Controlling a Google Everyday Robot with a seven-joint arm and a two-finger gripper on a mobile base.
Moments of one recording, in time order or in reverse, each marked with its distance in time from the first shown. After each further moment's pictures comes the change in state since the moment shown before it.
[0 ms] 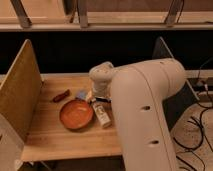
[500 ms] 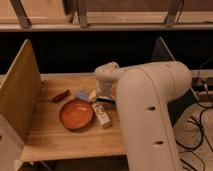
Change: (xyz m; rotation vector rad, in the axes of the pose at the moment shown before) arm -0.004 -0.014 -0.002 -0.026 -0.008 -0.005
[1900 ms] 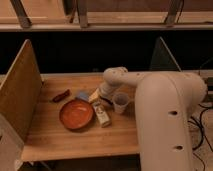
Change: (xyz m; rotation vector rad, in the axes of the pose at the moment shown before) arm 0.008 -0.002 0.008 -0.200 -0.022 -0.028
